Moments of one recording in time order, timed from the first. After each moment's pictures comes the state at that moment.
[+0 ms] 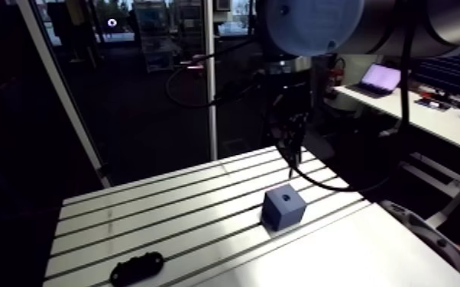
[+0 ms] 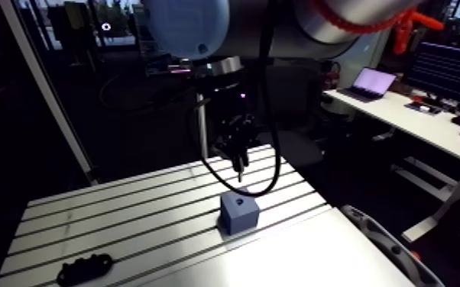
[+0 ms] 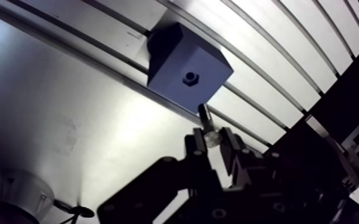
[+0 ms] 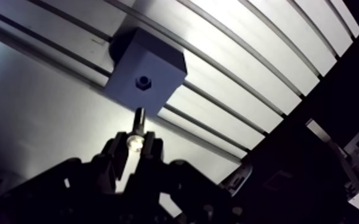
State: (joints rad) arm -0.42 -1.43 1.83 -1.87 -1.81 -2.59
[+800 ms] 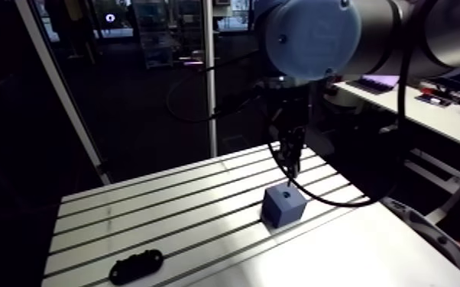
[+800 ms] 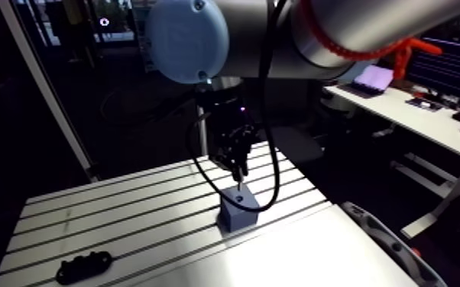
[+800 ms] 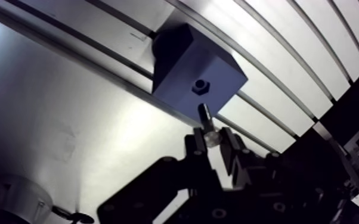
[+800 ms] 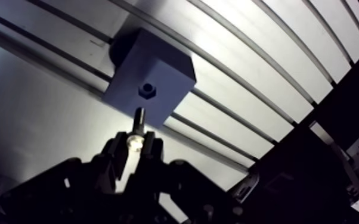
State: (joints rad) arm -0.43 -1.41 1.89 -1.94 -1.81 -2.60
